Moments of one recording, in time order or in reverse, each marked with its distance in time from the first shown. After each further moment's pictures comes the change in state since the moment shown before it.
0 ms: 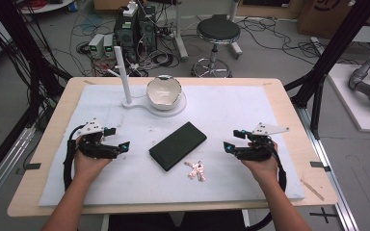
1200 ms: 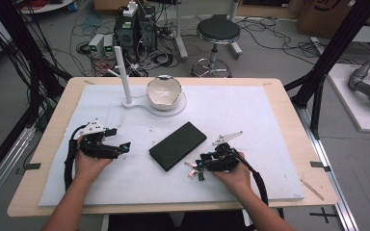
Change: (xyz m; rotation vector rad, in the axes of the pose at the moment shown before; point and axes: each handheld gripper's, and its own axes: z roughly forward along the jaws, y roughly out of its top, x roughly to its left) left arm 0.000 0.000 0.003 0.021 0.001 0.008; right arm 0.053 -0.010 0.075 0.335 0.143 0.074
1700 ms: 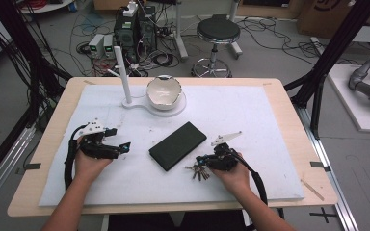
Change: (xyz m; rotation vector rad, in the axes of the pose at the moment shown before) left arm 0.000 0.000 0.000 -0.001 0.000 0.002; right arm 0.002 0.001 0.002 -0.014 0.007 -0.003
